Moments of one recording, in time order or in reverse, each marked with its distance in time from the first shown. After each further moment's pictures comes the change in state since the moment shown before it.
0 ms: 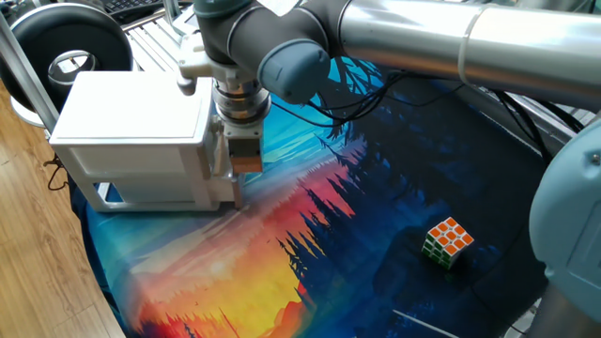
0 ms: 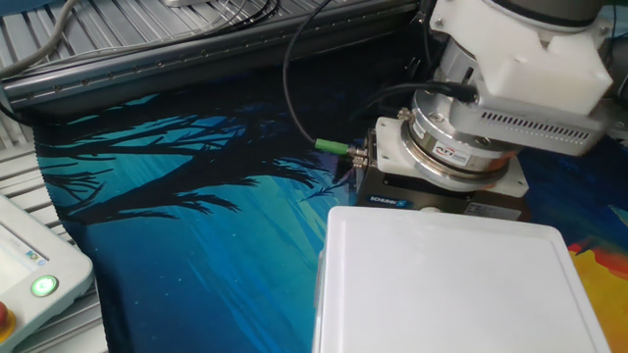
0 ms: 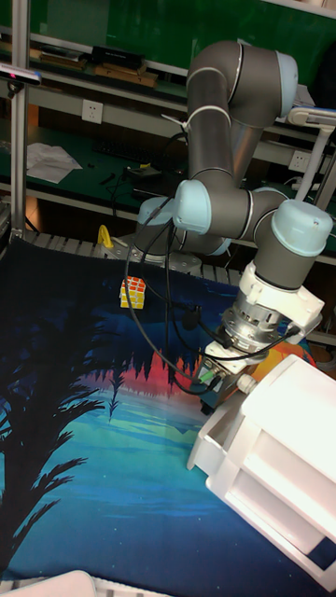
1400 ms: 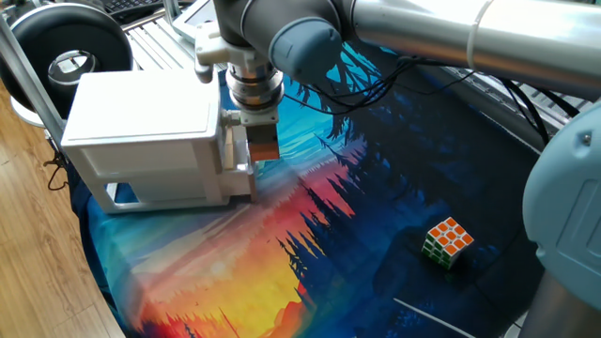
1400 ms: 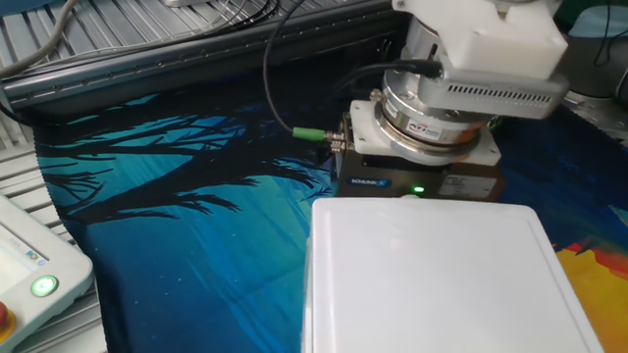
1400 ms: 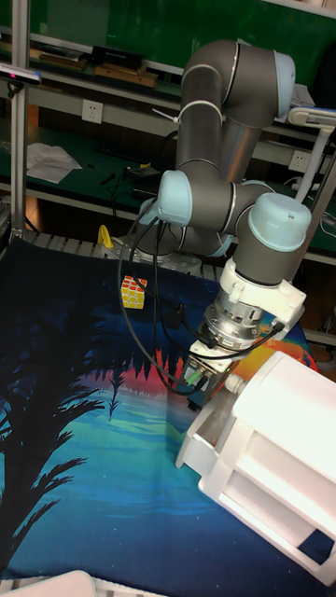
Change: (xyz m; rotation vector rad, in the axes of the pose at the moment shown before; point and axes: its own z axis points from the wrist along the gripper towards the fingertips) arm 0.016 -0.012 -0.003 -0.050 -0.018 -0.106
